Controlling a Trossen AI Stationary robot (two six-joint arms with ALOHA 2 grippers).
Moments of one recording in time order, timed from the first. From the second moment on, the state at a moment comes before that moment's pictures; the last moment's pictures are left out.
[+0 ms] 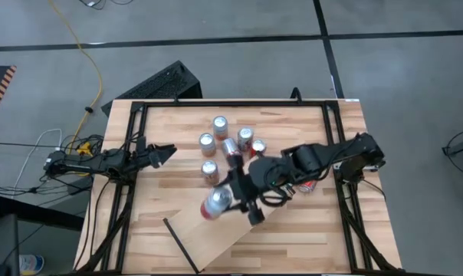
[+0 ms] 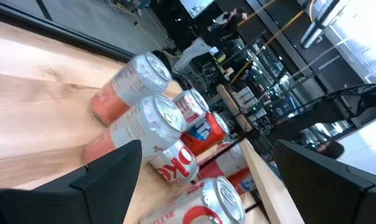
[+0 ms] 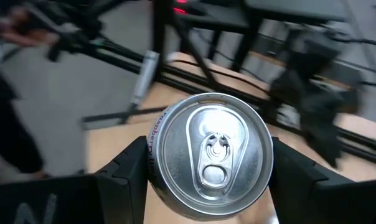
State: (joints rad) left arm -0.10 0.01 0.02 0.05 -0.58 -0.87; right arm 0.34 1.82 2.07 -0.72 0.05 -0.13
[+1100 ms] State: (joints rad) left arm -0.10 0.01 0.02 0.05 -0.50 -0.91; right arm 0.44 2.05 2.24 -0.79 0.01 -0.25
